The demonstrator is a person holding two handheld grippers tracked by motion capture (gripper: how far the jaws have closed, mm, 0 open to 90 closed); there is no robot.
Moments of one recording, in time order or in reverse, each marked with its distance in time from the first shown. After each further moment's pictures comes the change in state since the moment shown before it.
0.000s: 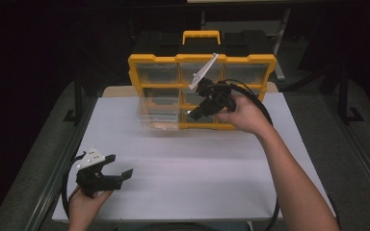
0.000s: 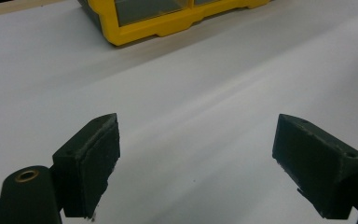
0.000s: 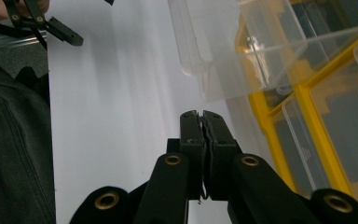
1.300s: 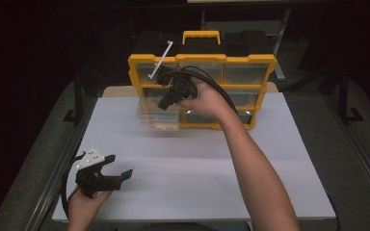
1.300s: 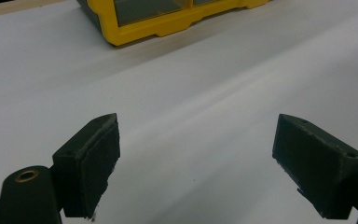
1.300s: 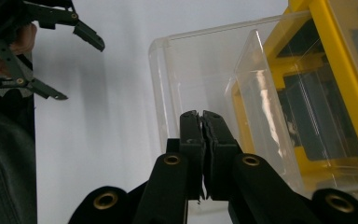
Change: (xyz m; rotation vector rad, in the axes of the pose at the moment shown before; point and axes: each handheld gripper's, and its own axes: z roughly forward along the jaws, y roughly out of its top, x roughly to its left) left arm 0.001 0.000 -0.001 -0.011 -0.007 0.003; right arm -0.004 0.085 0.042 0.051 -0.004 -0.023
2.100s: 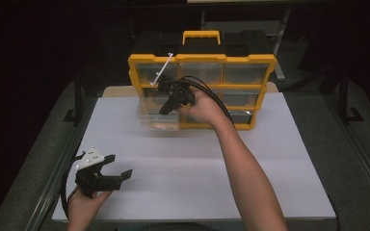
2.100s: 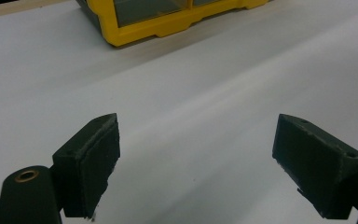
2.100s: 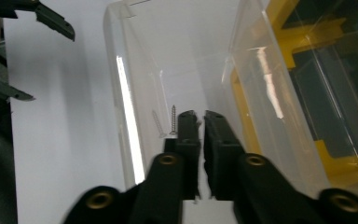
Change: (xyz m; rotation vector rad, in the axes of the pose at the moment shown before) left arm 0.000 0.000 0.000 0.002 -0.002 0.001; right arm -0.014 -0.014 0.035 0.023 0.002 0.064
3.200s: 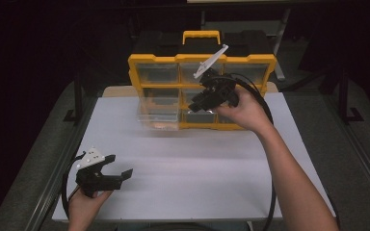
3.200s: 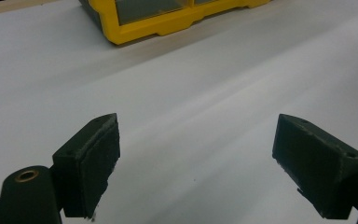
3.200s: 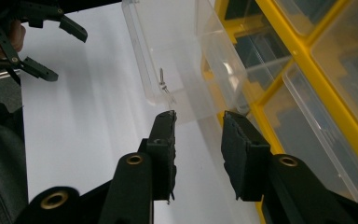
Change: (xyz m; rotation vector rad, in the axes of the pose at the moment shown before) left arm -0.001 0.000 0.001 0.009 0.005 -0.024; right arm 0.011 -0.080 -0.089 -0.185 -0.104 0.031
